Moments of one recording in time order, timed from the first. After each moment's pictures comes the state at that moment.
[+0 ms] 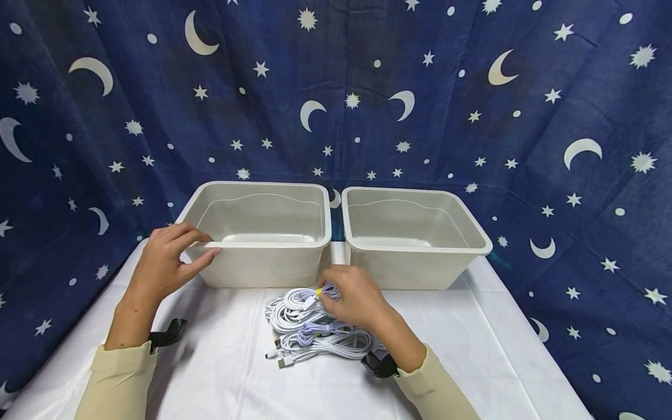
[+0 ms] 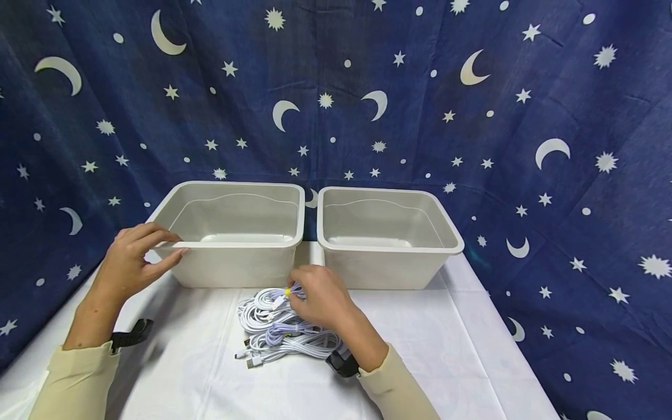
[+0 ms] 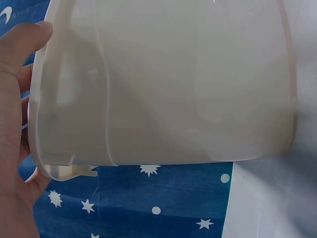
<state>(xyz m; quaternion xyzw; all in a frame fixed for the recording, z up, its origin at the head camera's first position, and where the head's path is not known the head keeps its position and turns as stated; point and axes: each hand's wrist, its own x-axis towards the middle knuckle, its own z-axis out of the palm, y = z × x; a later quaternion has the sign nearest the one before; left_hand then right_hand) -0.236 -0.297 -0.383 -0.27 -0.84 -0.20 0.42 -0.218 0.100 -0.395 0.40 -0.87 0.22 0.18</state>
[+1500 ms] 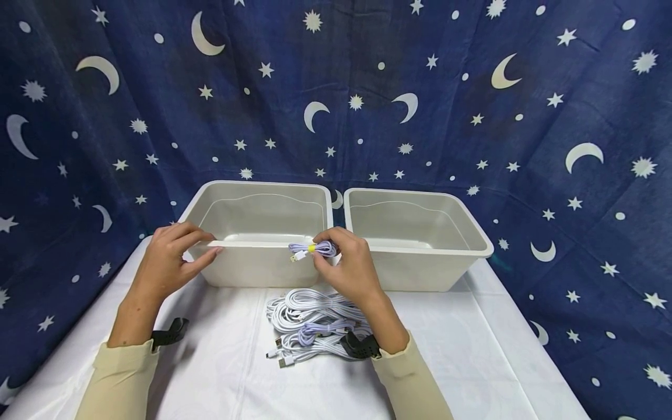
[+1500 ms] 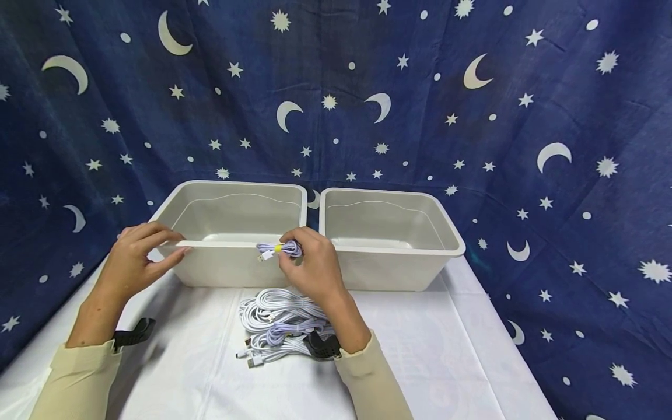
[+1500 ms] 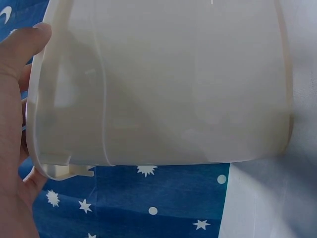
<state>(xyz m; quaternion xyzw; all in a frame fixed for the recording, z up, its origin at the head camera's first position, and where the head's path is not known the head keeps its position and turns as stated) -0.237 -0.299 -0.385 -0.28 -0.83 -0.22 0.43 -0.232 0.073 -0.352 0.34 -0.79 0.41 0.28</state>
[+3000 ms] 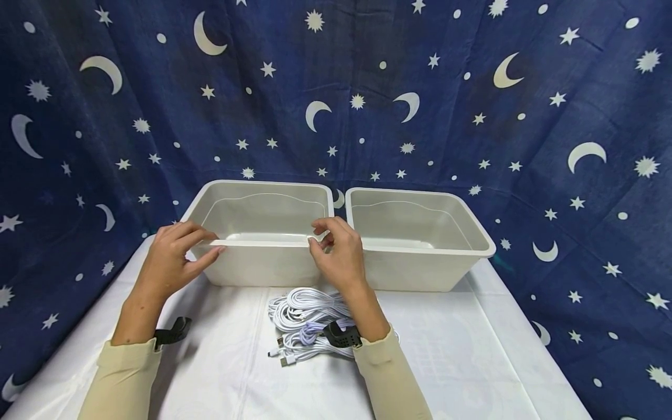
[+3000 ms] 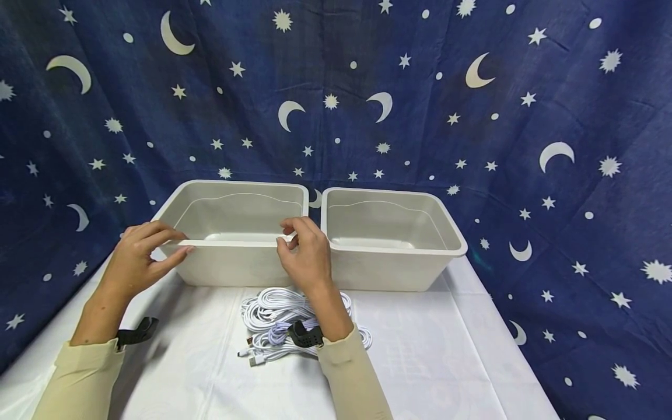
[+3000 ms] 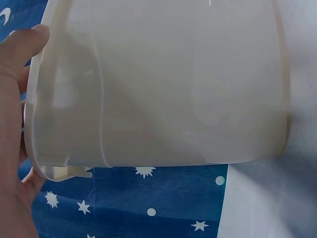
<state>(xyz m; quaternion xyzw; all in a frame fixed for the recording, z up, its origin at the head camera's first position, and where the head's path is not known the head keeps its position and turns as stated) -0.235 -0.297 -0.384 -0.27 -0.84 -0.21 0.42 -0.254 0.047 -0.363 0.28 -0.78 0.46 0.33</state>
